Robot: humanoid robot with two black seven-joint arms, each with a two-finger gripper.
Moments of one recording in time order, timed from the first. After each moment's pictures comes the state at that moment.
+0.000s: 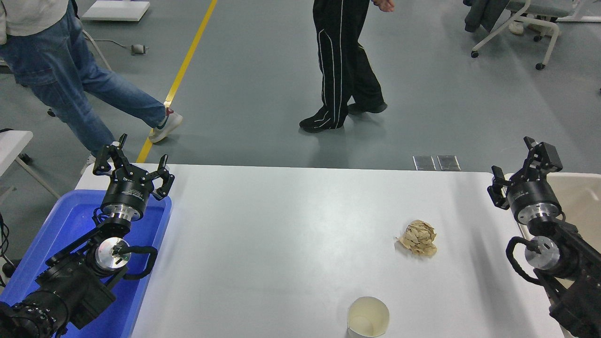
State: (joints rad) left arm -0.59 0.29 -0.81 -0.47 -0.06 -0.50 -0.60; right arm 0.50 -0.38 1.02 0.71 -0.35 -0.03 0.43
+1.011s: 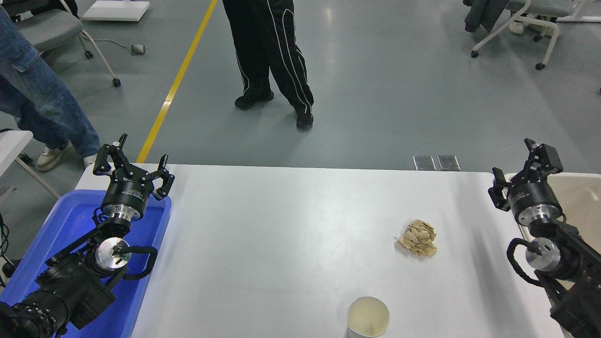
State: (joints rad) left arm -0.59 0.29 -0.81 -0.47 -0.06 -0.50 -0.60; right arm 0.50 -0.38 1.02 0.71 -0.35 -0.03 0.43
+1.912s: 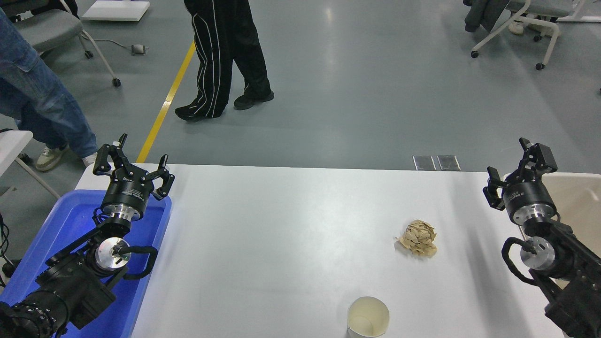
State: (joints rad) left arm -0.59 0.29 -0.81 -0.47 -0.06 -0.50 -0.60; right arm 0.50 -0.38 1.01 0.71 -0.34 -0.03 0.43
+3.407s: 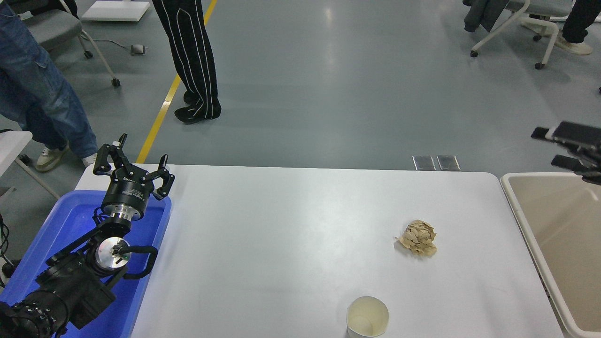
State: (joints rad) left arm -0.59 0.29 -0.81 -0.47 -0.06 -0.50 -0.60; right arm 1.18 -1.28 -0.04 1.30 -0.97 0.40 0.42
